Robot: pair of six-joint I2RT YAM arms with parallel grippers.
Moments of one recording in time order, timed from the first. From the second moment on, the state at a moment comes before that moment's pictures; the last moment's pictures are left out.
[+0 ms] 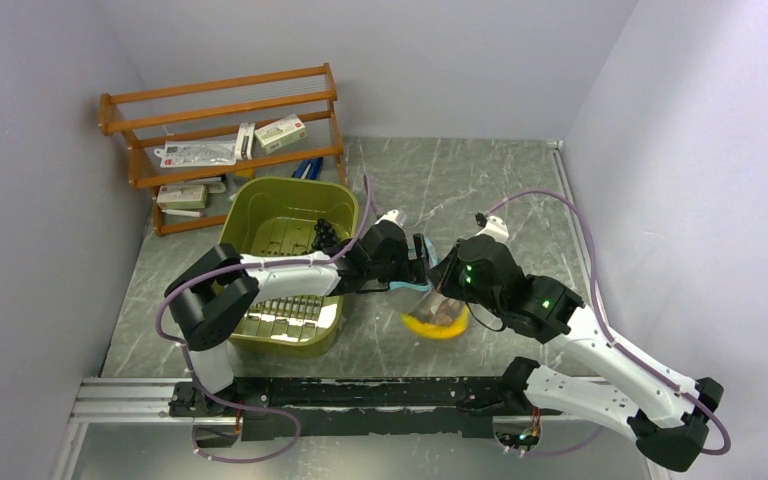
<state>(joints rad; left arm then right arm) -0.97 1.80 1.08 0.08 0.01 -0.94 0.89 0.83 0.91 -0.72 0.33 0.94</state>
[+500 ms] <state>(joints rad) -0.99 1.93 1.11 0.24 -0.06 -1.08 0.88 0.83 0.89 -0.71 0.32 0.92</state>
